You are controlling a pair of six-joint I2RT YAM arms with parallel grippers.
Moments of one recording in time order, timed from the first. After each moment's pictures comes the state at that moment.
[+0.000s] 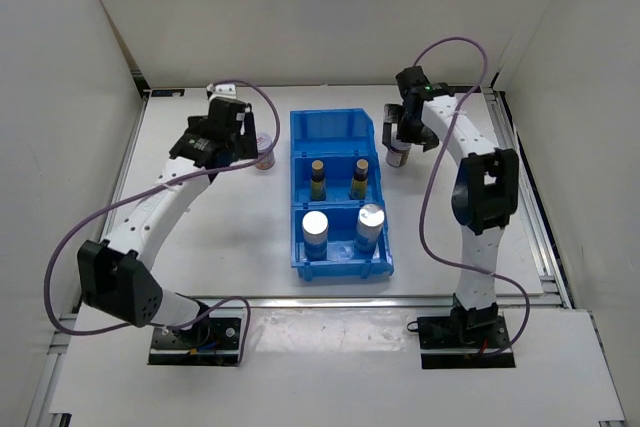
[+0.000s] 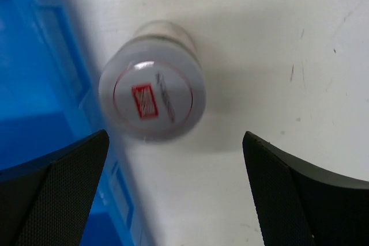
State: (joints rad) left arm -0.38 1.40 1.35 -0.66 -0.48 -0.28; right arm 0.28 2.07 1.88 -0.97 0.16 0.30
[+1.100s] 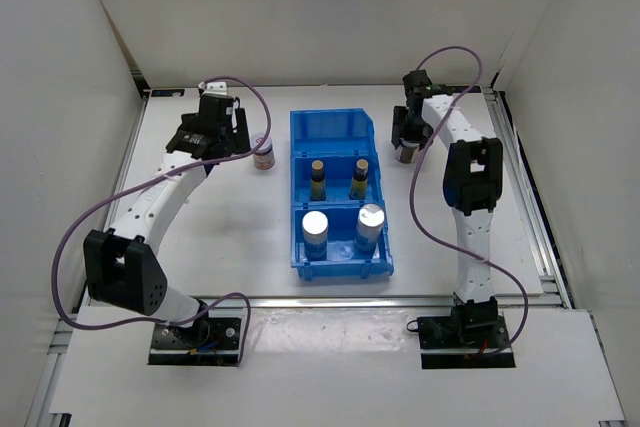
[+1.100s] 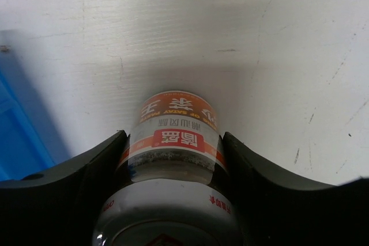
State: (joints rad) left arm -0.28 1.47 1.31 -0.56 -0.41 -0.24; right arm 0.19 2.37 2.10 -0.92 0.09 0.23
